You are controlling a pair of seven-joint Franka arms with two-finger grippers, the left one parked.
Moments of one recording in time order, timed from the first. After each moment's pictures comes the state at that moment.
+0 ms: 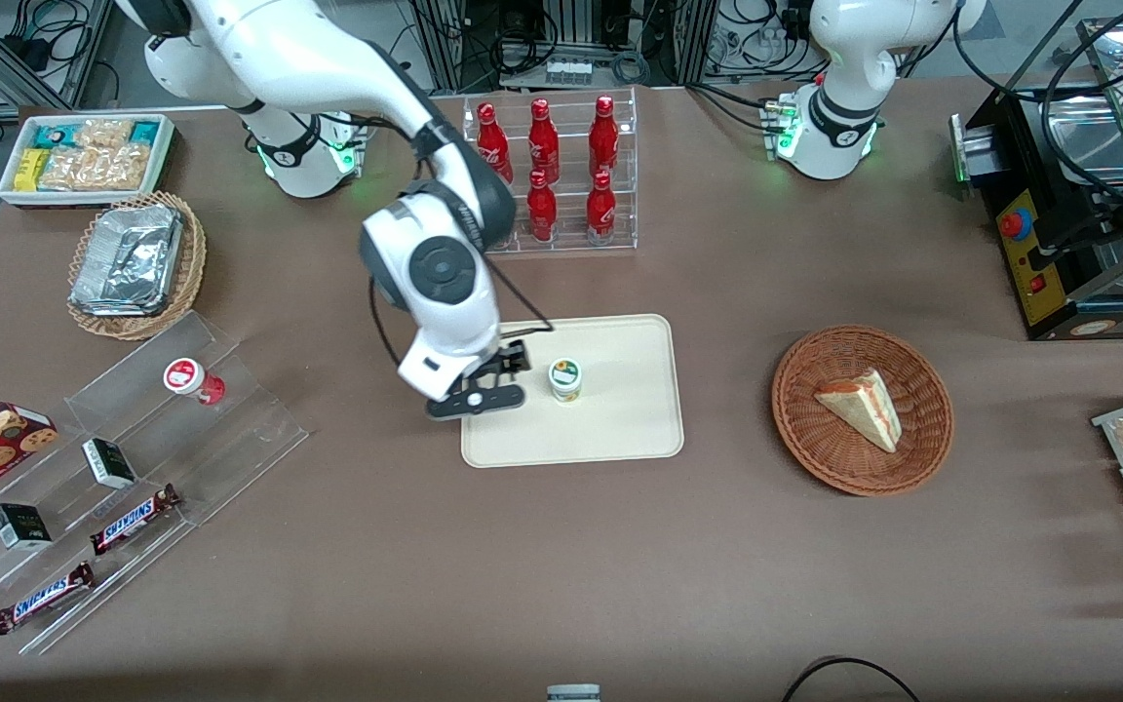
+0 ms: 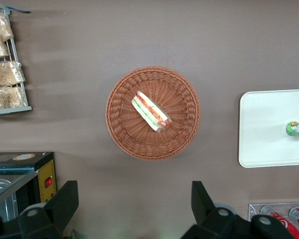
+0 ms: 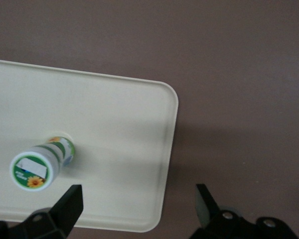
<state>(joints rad) 0.71 0.47 -0.14 -1.62 0.04 2.03 0.40</state>
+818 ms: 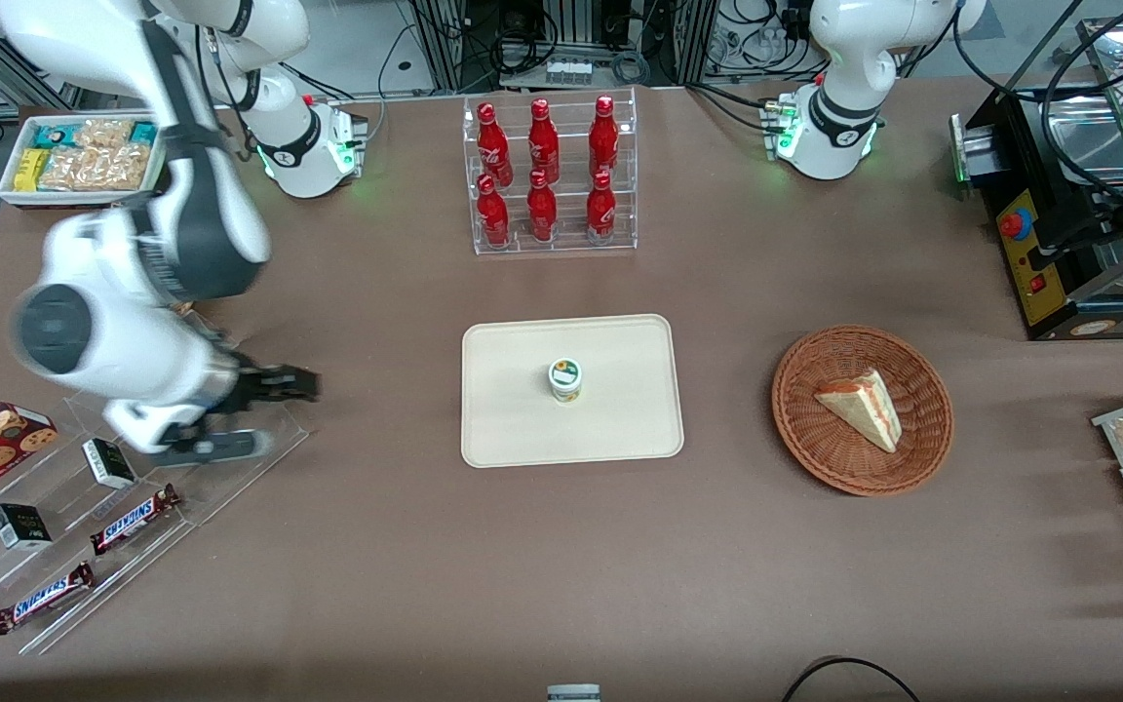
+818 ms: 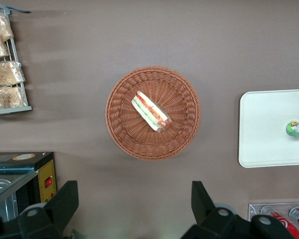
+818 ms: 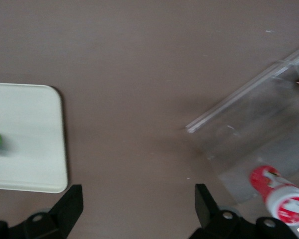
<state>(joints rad) 0.26 0.26 -0.14 -1.66 0.11 1.80 0.05</state>
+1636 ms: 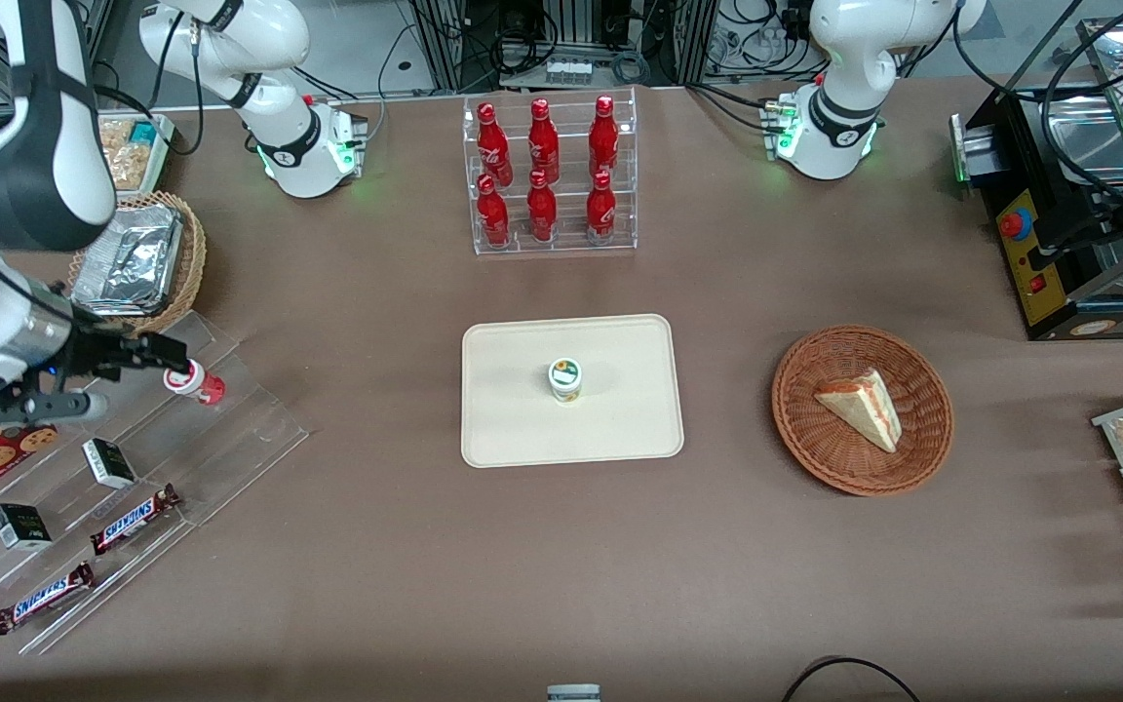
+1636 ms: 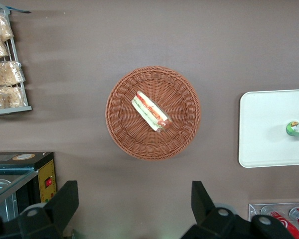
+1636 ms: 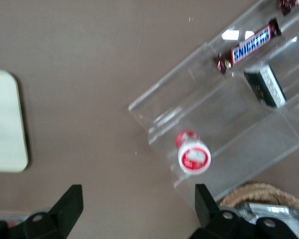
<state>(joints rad) -0.03 0.05 0.01 -1.77 0.02 1.71 -0.06</state>
